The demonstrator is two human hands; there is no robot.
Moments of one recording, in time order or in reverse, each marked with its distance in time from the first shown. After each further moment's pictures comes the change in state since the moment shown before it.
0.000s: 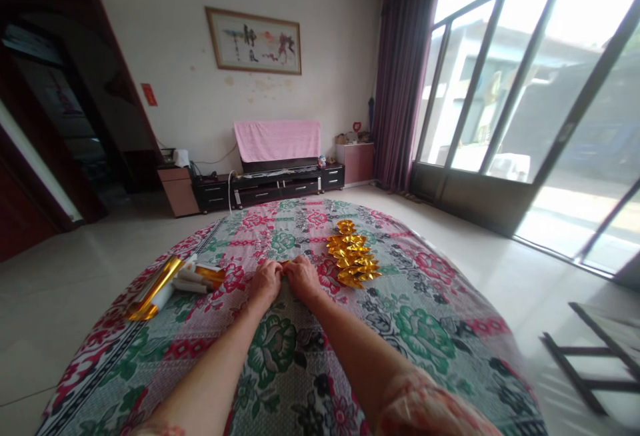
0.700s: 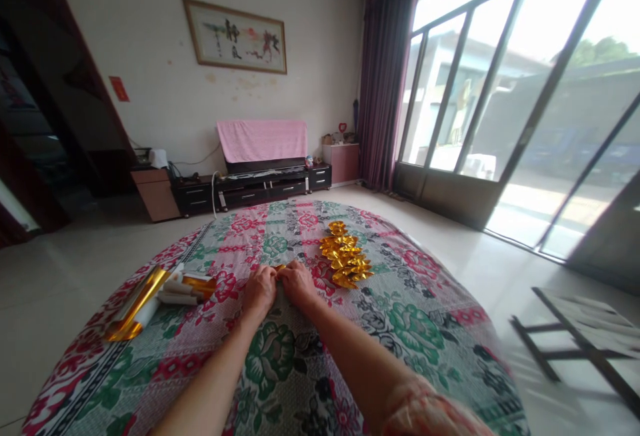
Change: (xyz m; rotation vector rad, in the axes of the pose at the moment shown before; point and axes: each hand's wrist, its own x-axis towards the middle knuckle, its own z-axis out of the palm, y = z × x) left_hand -0.004 0.005 -0.004 0.022 0.008 0.045; right_hand -0.004 -0.003 0.002 -0.011 0.004 0.038
